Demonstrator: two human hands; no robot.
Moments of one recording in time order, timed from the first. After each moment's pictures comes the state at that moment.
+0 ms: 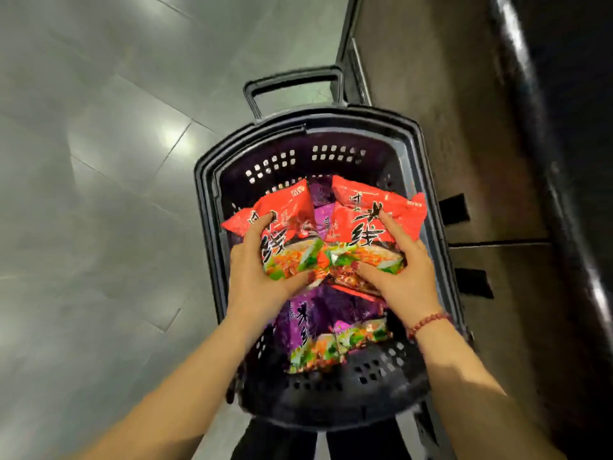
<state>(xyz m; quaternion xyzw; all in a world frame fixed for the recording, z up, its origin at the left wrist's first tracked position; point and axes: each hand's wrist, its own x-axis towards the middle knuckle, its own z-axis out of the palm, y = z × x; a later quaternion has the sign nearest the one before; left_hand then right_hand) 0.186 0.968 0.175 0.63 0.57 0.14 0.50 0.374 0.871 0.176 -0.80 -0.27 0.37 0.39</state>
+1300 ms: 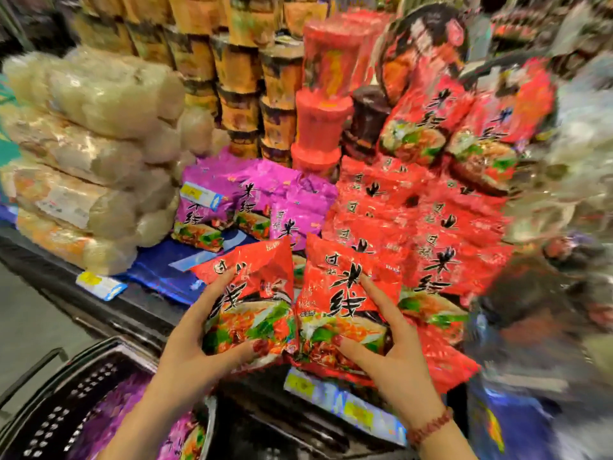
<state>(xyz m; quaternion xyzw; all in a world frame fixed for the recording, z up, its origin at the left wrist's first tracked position) 0.341 0.677 0.633 0.78 0.00 0.10 0.62 0.367 0.425 0.650 -0.79 -0.07 0.00 0.61</state>
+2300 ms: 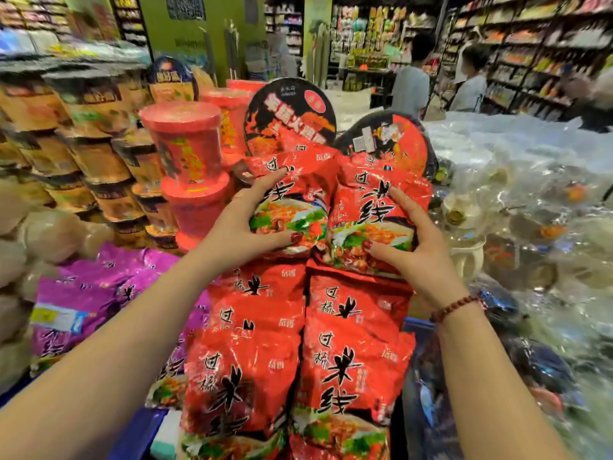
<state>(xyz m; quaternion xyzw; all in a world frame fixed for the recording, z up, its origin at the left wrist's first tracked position) 0.652 0.517 0.753 0.84 -0.29 0.12 0.44 0.591 0.251 0.741 -0.78 -0.07 -0.18 0.59</state>
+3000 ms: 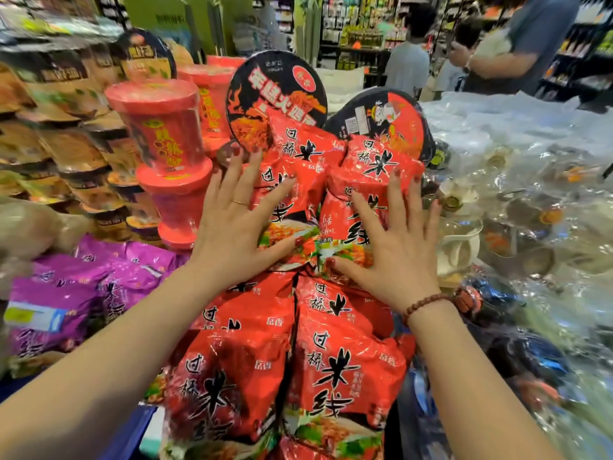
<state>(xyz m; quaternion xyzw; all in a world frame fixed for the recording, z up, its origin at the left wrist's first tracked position) 0.651 0.504 0.731 0.90 -0.27 0.34 0.09 0.595 0.265 0.722 -0.96 -0.03 -0.28 -0.01</state>
